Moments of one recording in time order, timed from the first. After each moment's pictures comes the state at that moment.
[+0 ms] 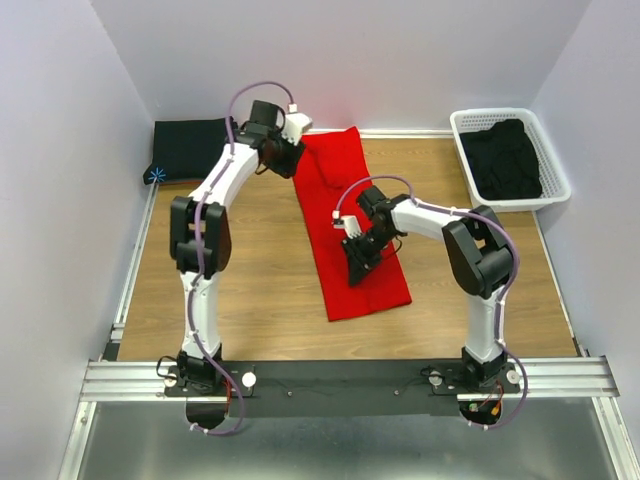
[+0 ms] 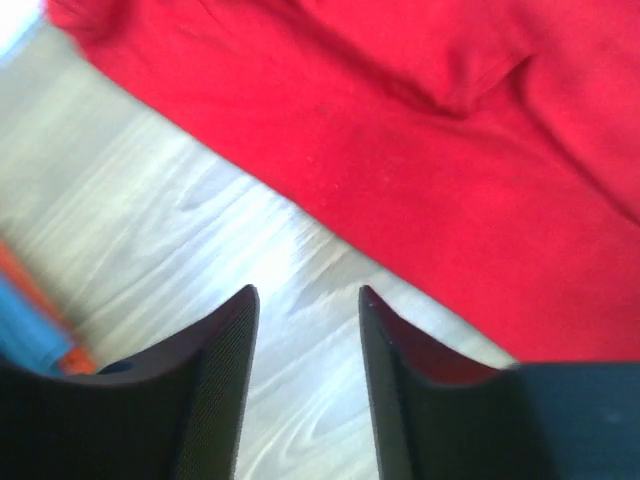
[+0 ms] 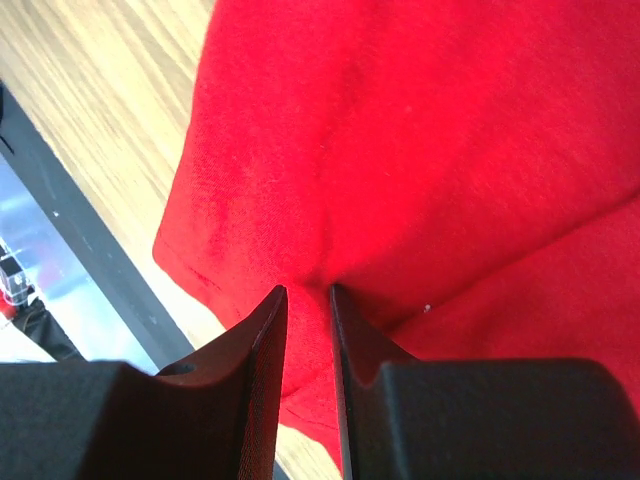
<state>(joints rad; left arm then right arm) -0.25 2.21 2.00 -0.65 0.27 0.35 0.55 2.02 1.33 -0.75 -0.68 -0.15</state>
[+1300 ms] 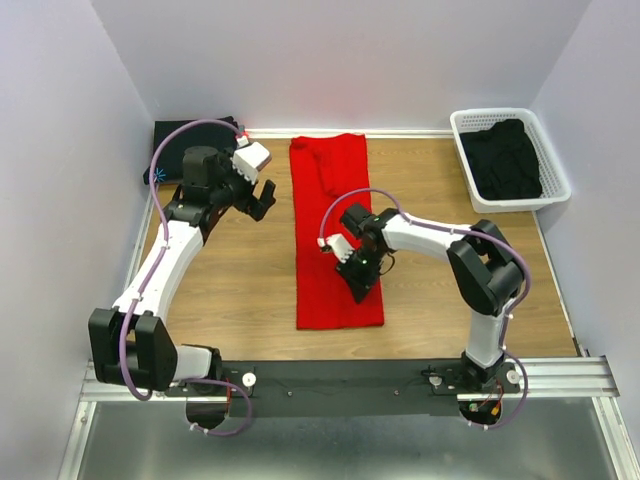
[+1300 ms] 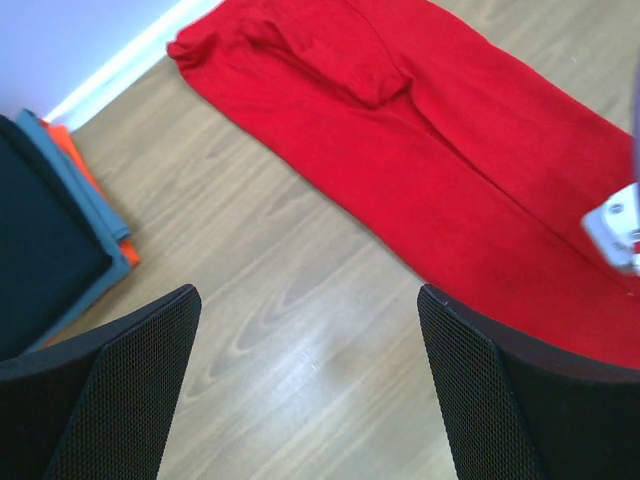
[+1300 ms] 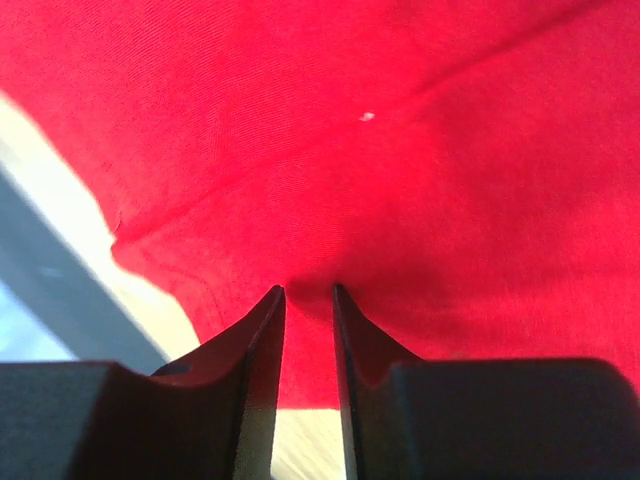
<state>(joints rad) -0.15 1.32 1.10 -0.26 0.46 0.38 0.70 1.90 1.23 -0.80 -0.42 -0.30</state>
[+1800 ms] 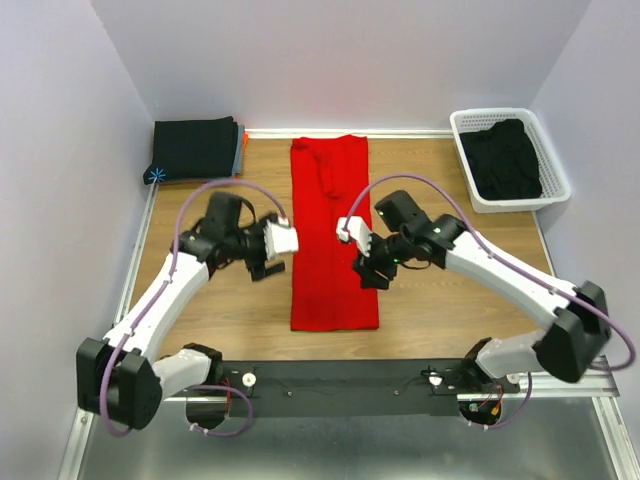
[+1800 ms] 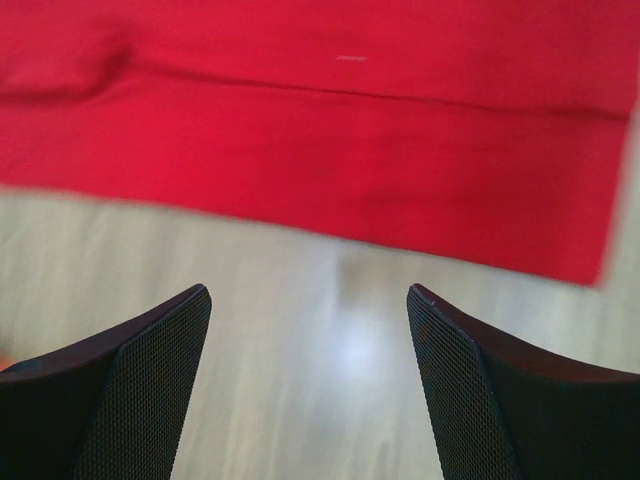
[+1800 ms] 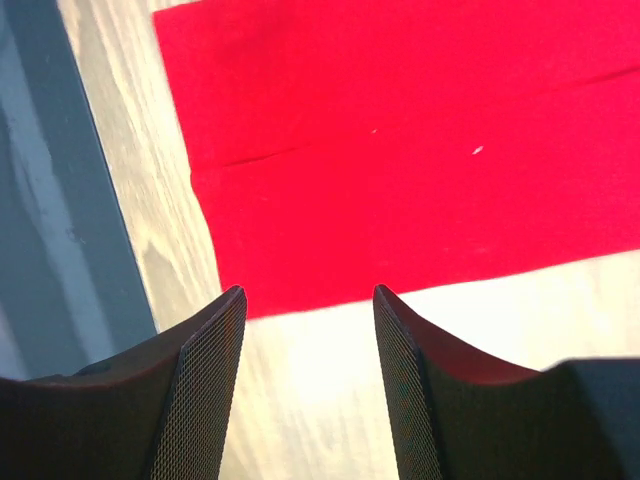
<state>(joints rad) -0.26 1.16 0.92 -0.61 0.67 0.93 0.73 1.42 1.14 -0.76 -0.44 -0.48</state>
